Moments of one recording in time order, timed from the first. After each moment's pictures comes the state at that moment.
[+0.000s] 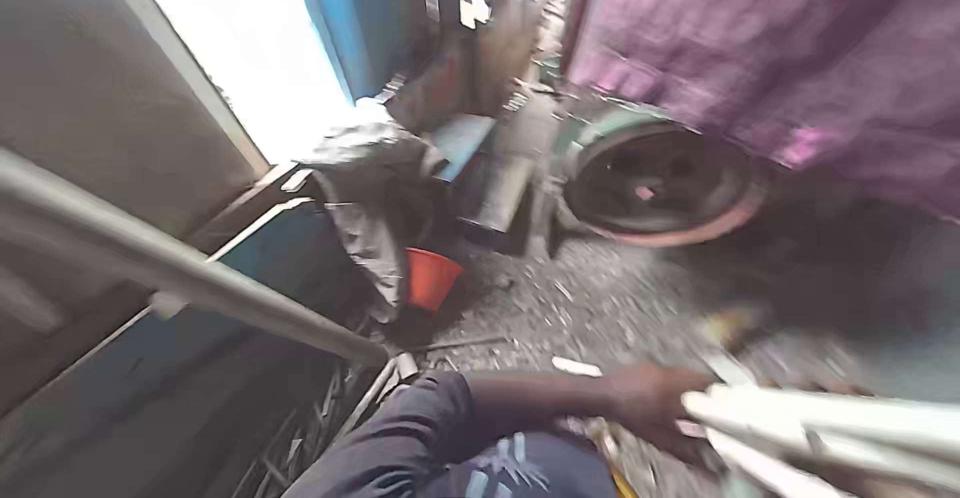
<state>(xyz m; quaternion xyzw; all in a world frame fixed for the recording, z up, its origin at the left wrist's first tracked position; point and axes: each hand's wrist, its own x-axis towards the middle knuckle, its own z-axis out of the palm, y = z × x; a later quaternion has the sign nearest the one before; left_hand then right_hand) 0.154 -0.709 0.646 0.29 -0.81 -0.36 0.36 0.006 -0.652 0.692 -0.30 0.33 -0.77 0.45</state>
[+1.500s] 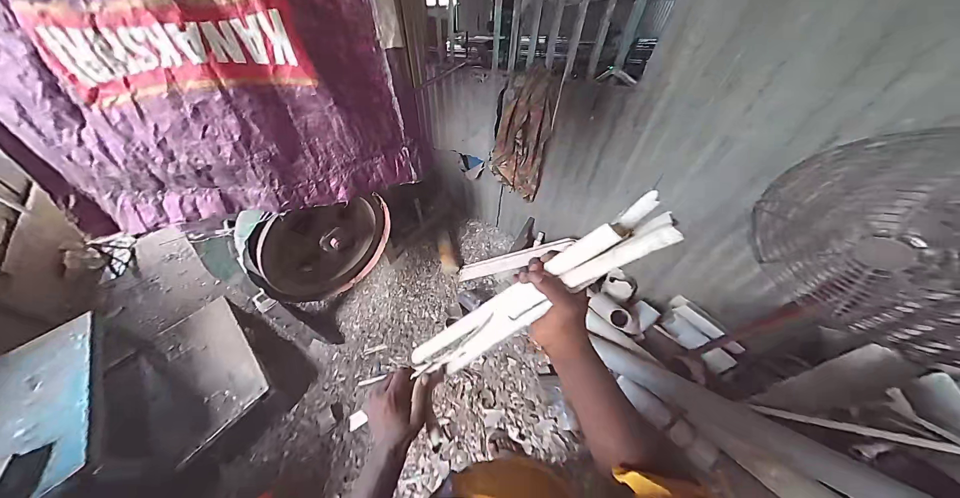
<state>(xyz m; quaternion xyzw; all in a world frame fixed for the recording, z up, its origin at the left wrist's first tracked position) 0.205 -0.739 0.579 0.35 -0.83 -0.08 0.44 -0.027 -0.646 0.723 -0.21 0.29 -0.92 0.19</state>
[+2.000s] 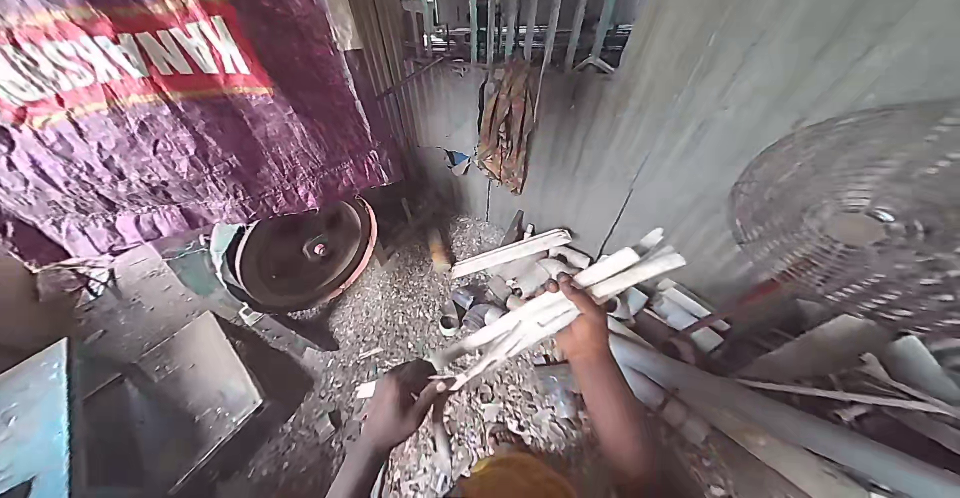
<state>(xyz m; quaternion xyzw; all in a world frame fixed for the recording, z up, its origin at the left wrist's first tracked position) 0.189 -0.763 0.610 0.13 -0.91 -0.30 0.26 -0.076 -0.601 0.673 -0.10 0.29 -0.93 0.19</state>
